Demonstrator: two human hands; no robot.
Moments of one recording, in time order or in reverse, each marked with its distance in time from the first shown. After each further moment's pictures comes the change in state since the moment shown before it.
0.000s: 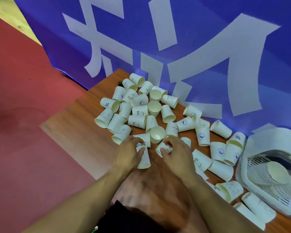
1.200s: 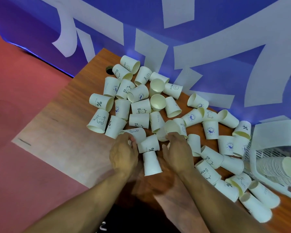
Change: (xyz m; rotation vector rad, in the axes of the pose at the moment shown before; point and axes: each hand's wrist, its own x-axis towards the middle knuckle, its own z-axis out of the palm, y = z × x) left_hand 0.077 -0.058 0.000 -0.137 0.147 -0.249; right_hand 0.072 -0.017 0.075 -0.280 -0.104 0.178
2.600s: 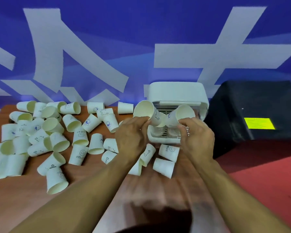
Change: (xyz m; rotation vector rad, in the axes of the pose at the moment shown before) left_hand -0.260 0.308 0.195 -0.015 0.007 0.999; right_hand -0.217 0.374 -0.192 0.177 0.814 0.250
